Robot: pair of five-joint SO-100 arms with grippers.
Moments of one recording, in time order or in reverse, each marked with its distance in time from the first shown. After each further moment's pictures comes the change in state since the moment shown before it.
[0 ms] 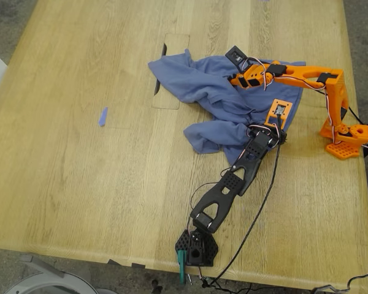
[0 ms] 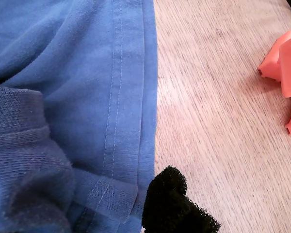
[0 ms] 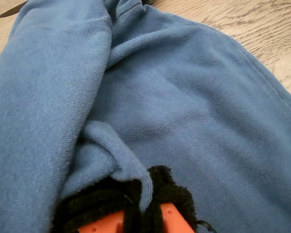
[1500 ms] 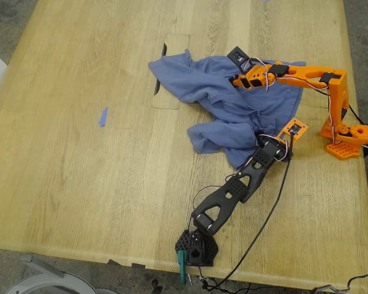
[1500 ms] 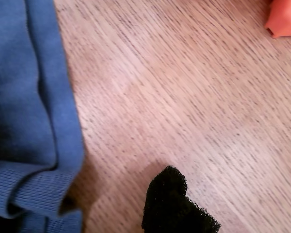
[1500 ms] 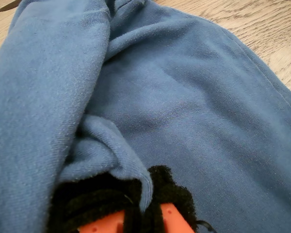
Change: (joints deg) arm 0 2.5 -8.5 -0.8 6.2 14.6; arm 1 -0.7 3.3 4.2 0.0 0.0
